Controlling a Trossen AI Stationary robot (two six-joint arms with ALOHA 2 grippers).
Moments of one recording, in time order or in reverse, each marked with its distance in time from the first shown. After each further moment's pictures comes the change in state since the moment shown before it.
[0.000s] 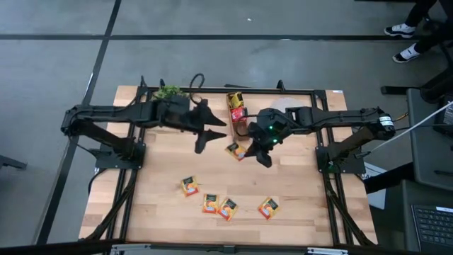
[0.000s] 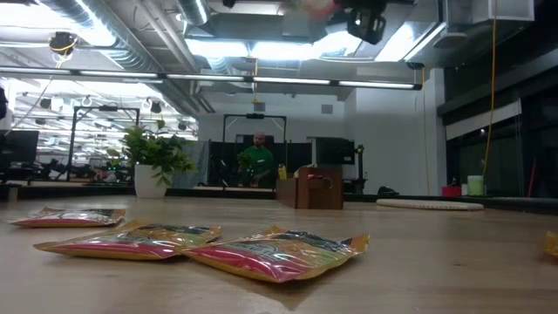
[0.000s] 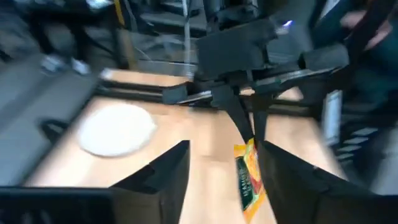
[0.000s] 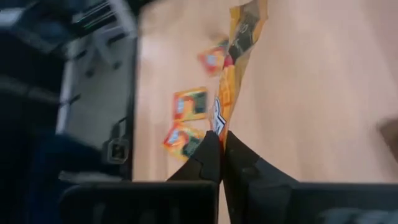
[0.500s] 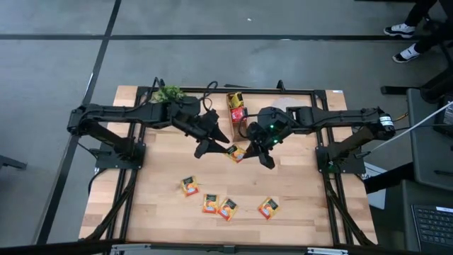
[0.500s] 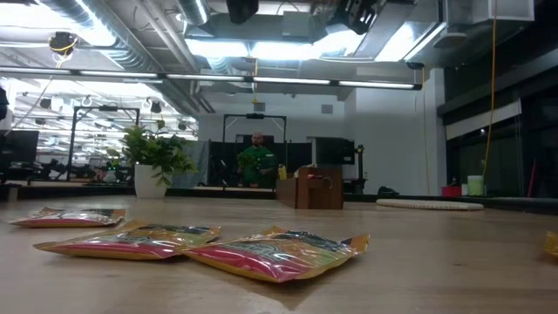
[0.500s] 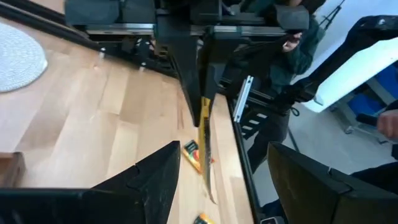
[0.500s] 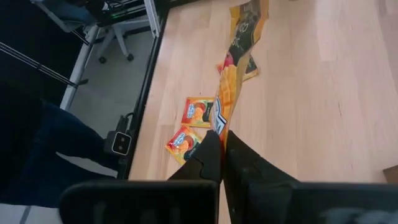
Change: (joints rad) left arm 0.051 0.074 0.000 0.004 0.397 -0.303; right arm 0.000 0.000 0.008 0.050 -0.077 -0.179
